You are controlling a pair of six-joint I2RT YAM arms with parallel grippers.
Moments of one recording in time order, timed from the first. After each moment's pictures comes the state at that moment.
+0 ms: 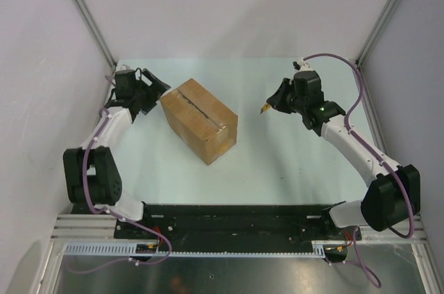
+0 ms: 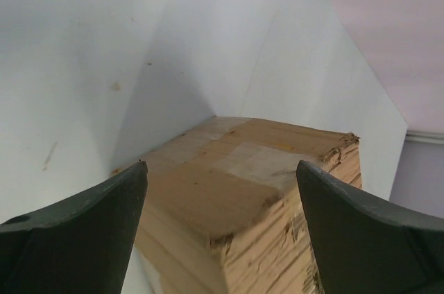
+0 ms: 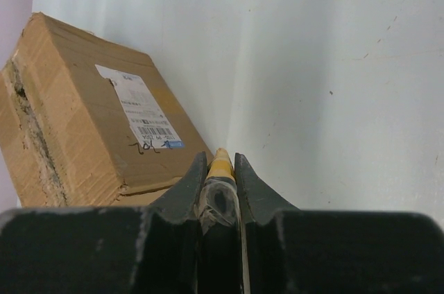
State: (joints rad) left arm 0.04 1.48 1.10 -0.22 0.13 -0.79; right arm 0.40 1.37 1.16 -0.30 -0.04 0.57
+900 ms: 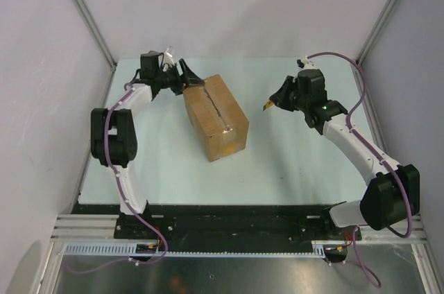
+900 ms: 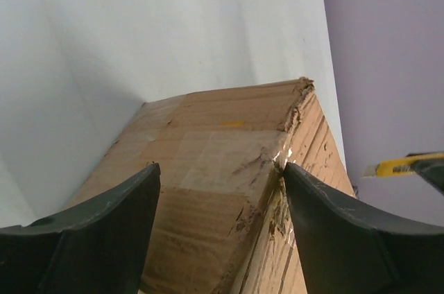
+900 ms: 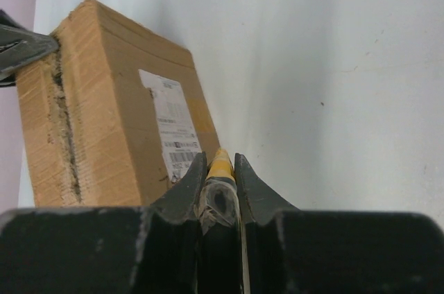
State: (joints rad) left arm -0.06 1.97 1.48 -0.11 0.75 -0.56; right arm 0.36 1.38 1.16 -0.28 -0.06 0.57
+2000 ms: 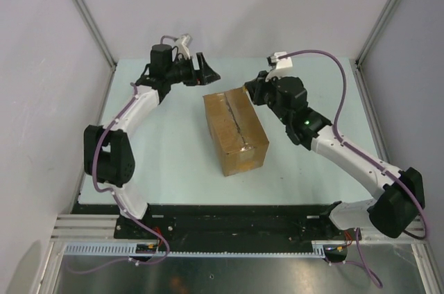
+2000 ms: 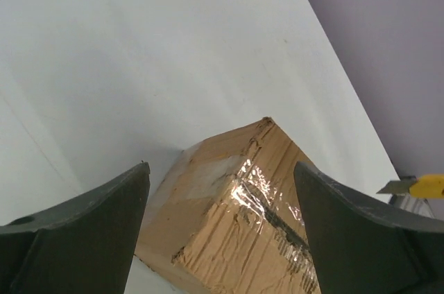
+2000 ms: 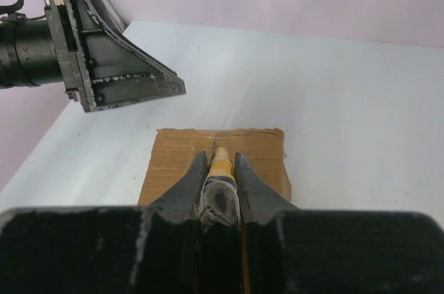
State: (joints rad) left arm -0.24 1.77 1.49 -0.13 0.60 -0.38; right arm 0.67 1.31 1.16 0.04 0.19 0.31
